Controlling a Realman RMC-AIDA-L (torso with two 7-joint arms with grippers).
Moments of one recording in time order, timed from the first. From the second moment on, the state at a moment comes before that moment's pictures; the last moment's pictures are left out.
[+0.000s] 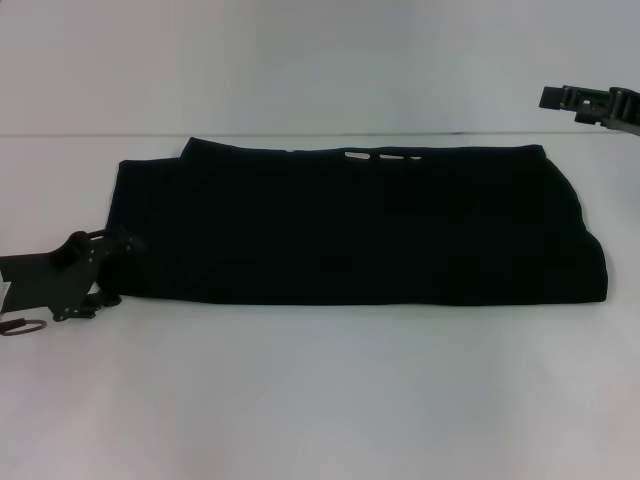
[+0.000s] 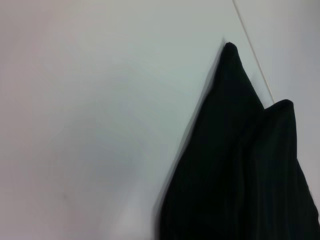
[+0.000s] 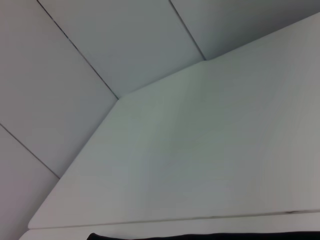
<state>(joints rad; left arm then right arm) -0.63 -2.01 0.30 0.55 2.46 1.17 -2.76 0.75 1.90 -0.50 -0.56 -2.10 -1.19 2.08</state>
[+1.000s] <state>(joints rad) -0.62 -1.99 0.30 0.61 2.47 1.42 -2.82 0.75 1.91 -0.49 -0.57 -2.10 -1.20 2.08</state>
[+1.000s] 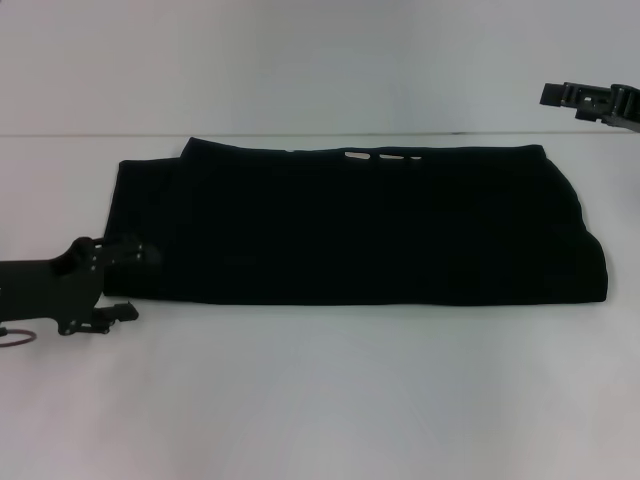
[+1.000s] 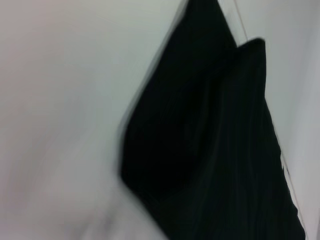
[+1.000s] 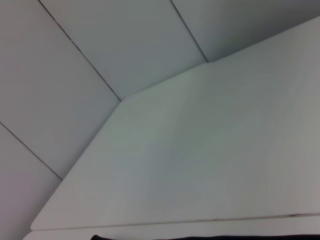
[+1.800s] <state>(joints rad) -0.62 -1.98 0.25 0.58 2.48 1.35 -2.91 0.75 1.91 -0.50 -0.57 -2.06 -1.20 2.08</state>
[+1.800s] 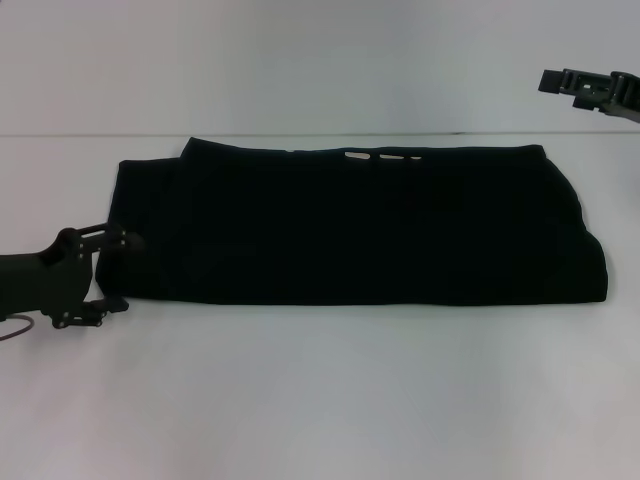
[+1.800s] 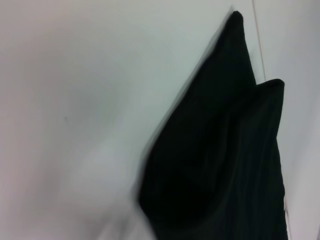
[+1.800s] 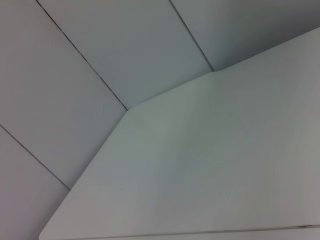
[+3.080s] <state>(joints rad) -0.63 -1.99 0.29 0.54 2.49 1.23 -2.91 0.75 1.91 -0.49 -0.57 -2.06 -1.19 2.08</state>
